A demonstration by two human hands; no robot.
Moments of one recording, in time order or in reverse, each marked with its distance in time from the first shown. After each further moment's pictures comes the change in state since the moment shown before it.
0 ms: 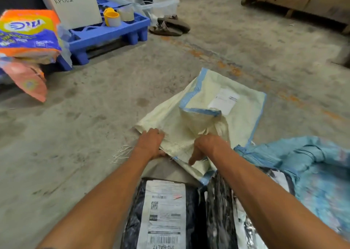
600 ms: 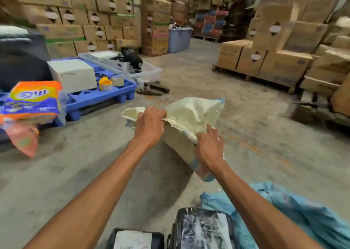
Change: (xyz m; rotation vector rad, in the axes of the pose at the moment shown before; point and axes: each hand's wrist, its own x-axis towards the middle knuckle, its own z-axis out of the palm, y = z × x) left_hand -0.024 0.063 -0.259 -0.331 0.855 -0.041; right_hand -0.095 0.126 -0.061 0.449 1.047 0.061
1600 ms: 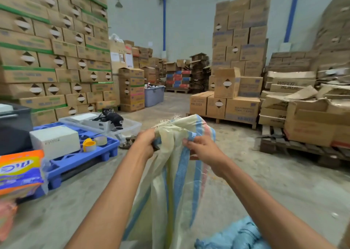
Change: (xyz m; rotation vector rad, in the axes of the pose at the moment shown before) left_hand 0.082 0.079 -0.124 -1.417 -0.321 -0.719; right_hand -0.051 -0.010 -0.215 1.131 -0.050 -0.024
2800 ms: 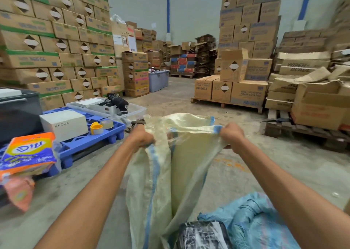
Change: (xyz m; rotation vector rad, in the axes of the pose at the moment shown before) left_hand -0.016 -0.030 -0.051 1.043 0.151 0.158; right_hand 0.031 0.046 -0.050 -0.299 0.458 0.380
